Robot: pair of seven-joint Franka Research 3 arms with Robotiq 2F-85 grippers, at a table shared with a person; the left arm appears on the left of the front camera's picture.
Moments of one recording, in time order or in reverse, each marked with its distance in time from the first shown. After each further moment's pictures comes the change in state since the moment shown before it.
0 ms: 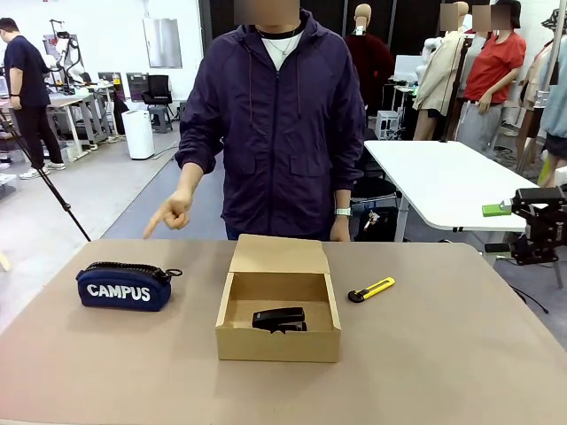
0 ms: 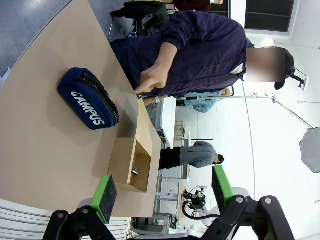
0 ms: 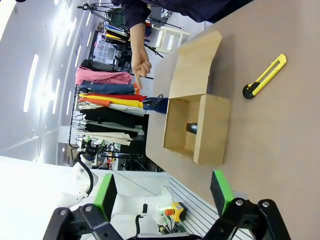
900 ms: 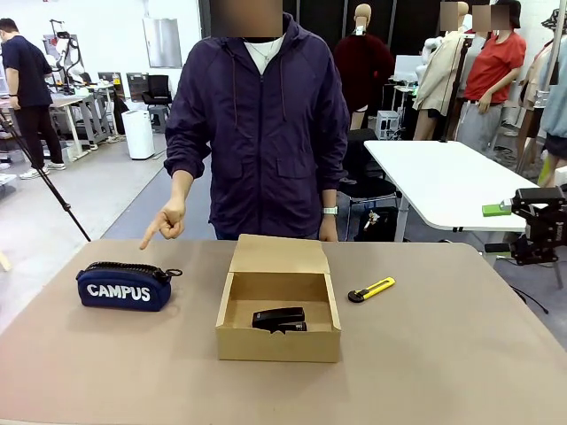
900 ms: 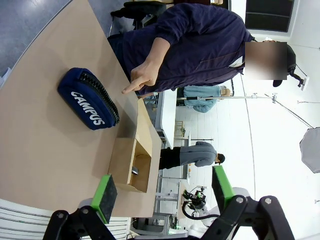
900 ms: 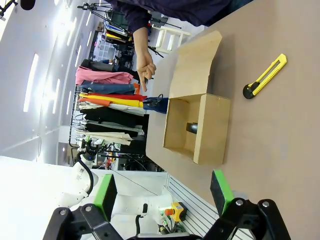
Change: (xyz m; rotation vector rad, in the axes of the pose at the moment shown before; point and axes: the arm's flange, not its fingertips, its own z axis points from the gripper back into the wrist) left arm 0.000 0.000 0.000 0.000 0.000 0.000; right arm 0.000 0.000 0.000 0.001 0.001 0.000
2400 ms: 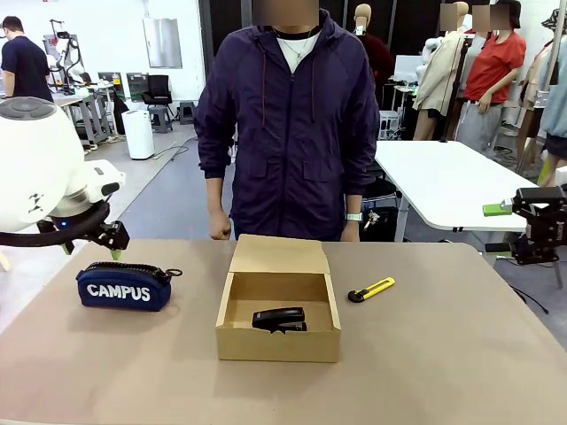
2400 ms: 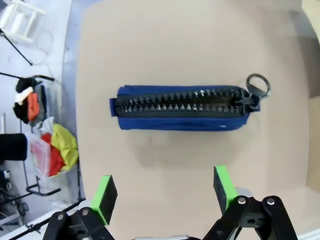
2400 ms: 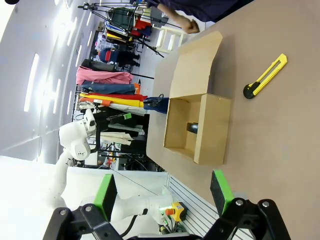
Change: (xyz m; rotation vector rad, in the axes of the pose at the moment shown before) left arm -0.107 -0.063 -0.356 1.182 0.282 -1.039; right arm 0.000 0.000 0.001 0.002 0.000 0.000
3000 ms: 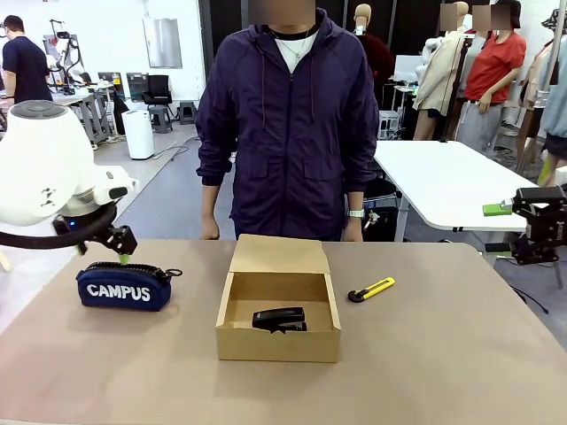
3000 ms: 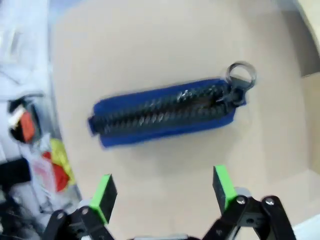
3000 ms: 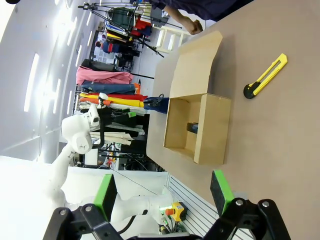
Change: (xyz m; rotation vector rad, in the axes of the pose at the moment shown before) left arm 0.027 -0.007 -0.027 -0.097 0.034 -0.219; right arm 0.000 0.000 0.000 0.000 0.000 0.000
